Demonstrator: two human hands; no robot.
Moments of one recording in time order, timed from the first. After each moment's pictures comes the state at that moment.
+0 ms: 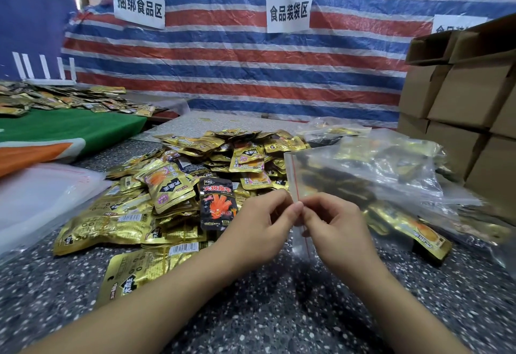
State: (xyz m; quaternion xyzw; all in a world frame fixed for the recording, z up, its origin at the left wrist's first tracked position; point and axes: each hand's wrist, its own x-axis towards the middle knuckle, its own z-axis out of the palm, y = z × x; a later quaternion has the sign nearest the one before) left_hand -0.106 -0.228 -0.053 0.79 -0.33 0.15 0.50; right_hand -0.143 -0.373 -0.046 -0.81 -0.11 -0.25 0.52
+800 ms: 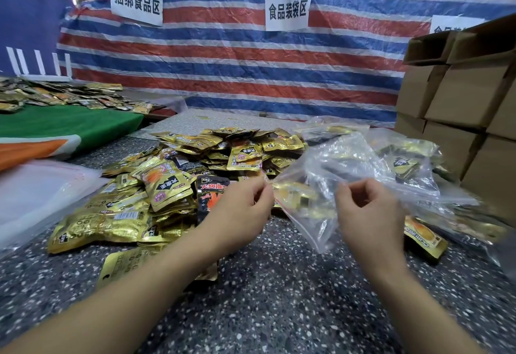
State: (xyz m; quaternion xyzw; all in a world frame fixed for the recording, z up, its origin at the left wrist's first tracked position) left_hand -0.092 -0.211 -0.040 0.83 -0.26 0.14 0.47; right_hand -0.146 -0.393 -0.033 -0.78 0.07 -0.41 0.47
